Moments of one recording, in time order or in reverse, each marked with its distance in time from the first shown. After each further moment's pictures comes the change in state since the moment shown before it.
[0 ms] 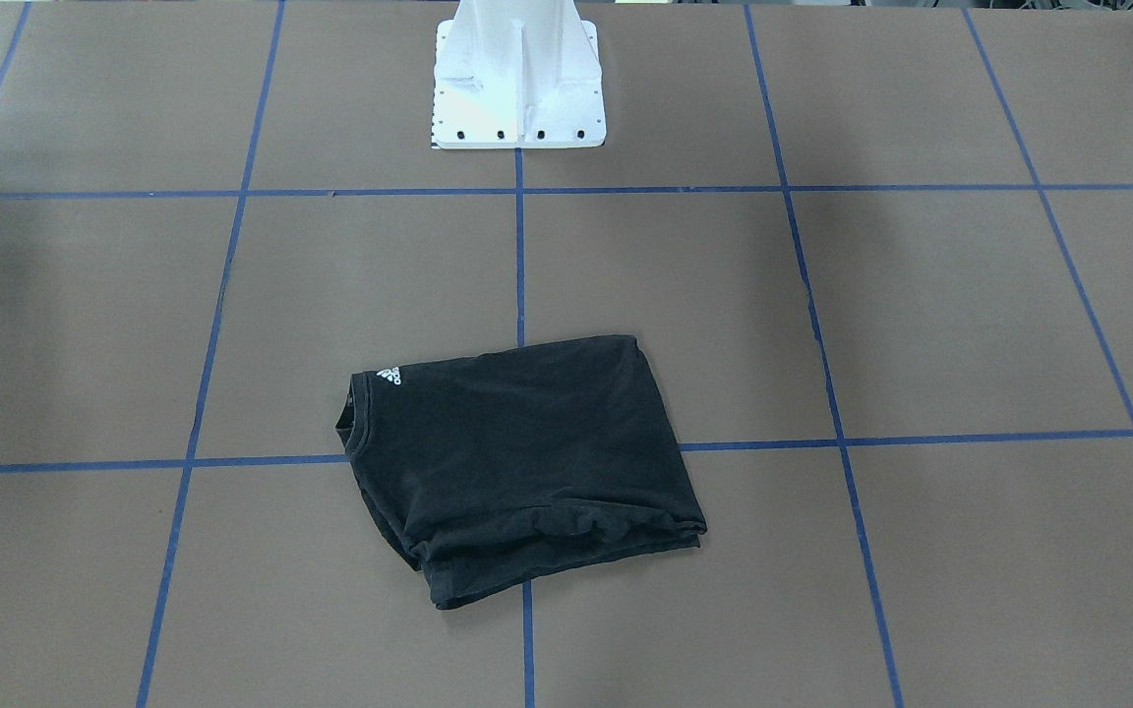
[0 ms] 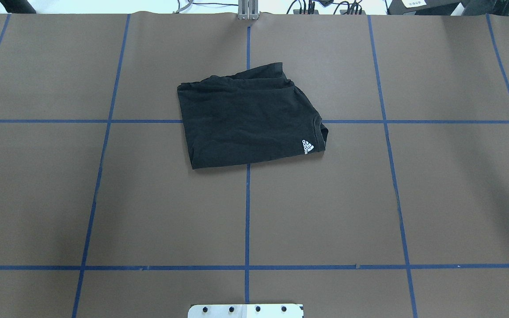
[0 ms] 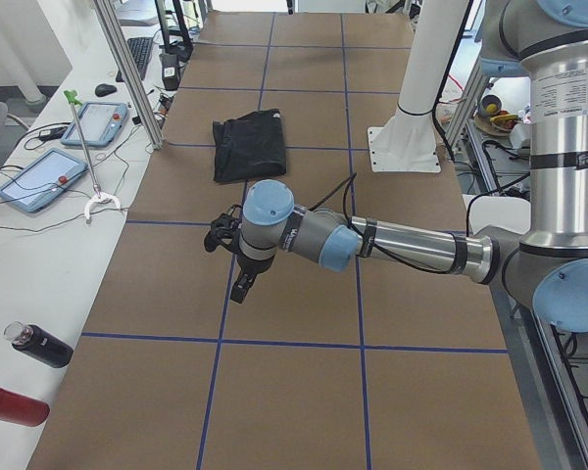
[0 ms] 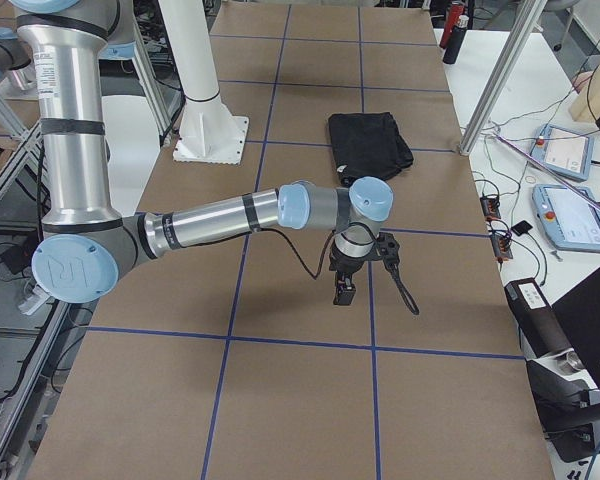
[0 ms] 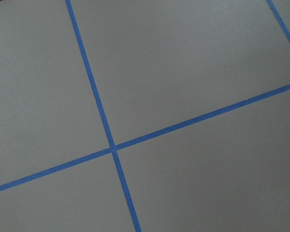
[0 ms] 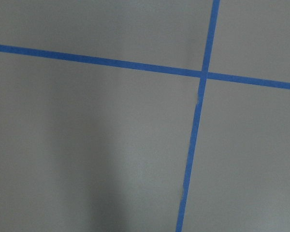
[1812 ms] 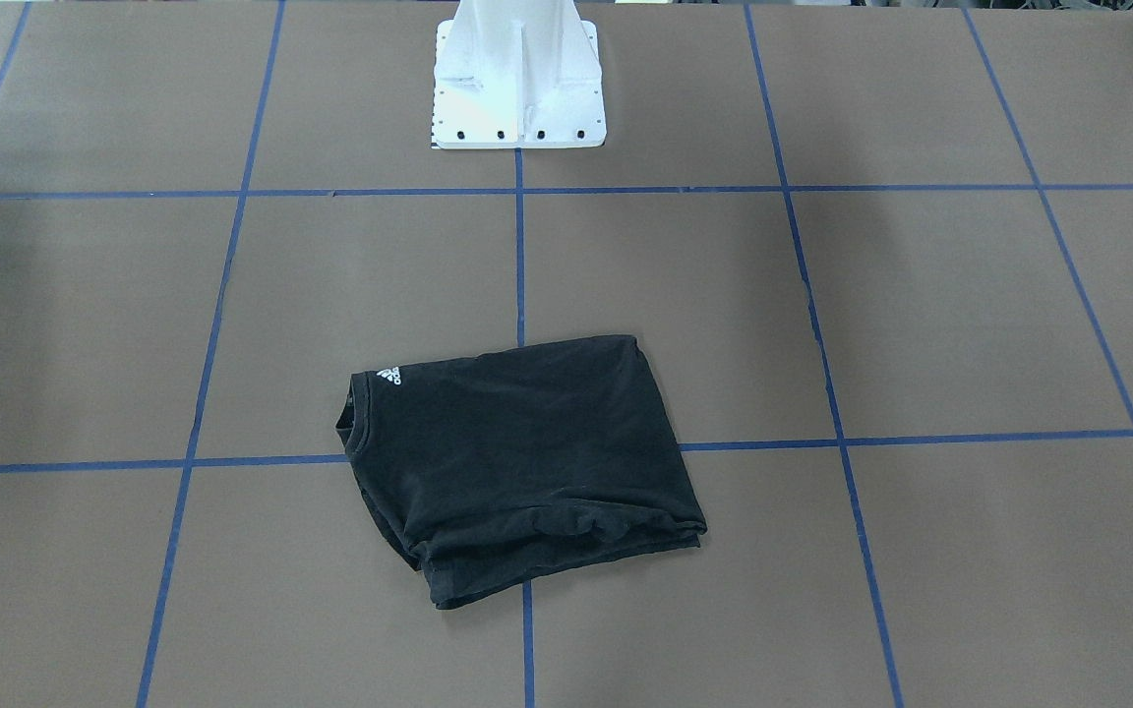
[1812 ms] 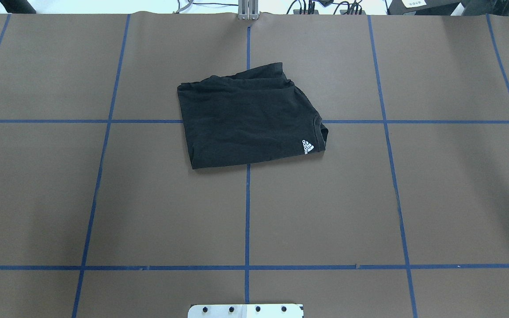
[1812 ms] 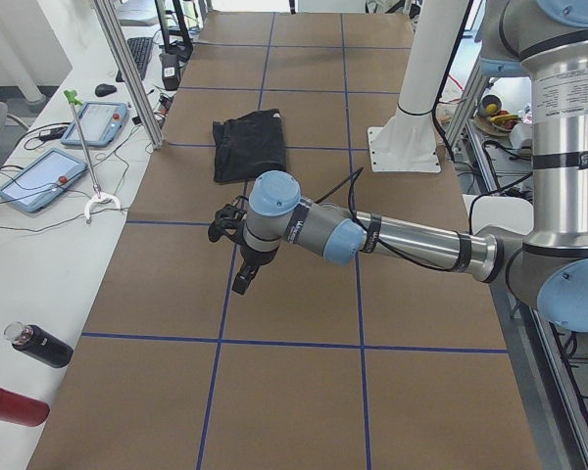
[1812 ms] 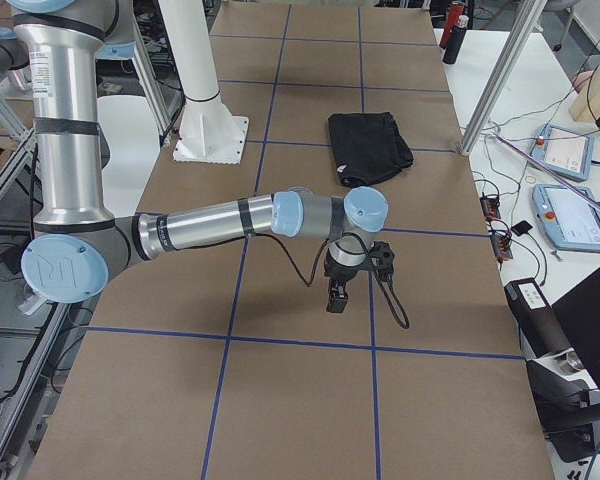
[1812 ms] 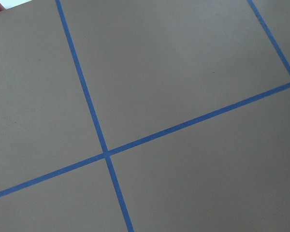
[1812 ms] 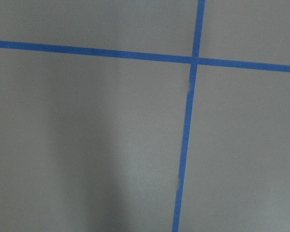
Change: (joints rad) left arm 0.001 0.016 -0.043 -0.003 -0.004 0.001; right arm 0.011 -0.029 -0.003 0.001 0.007 0.002
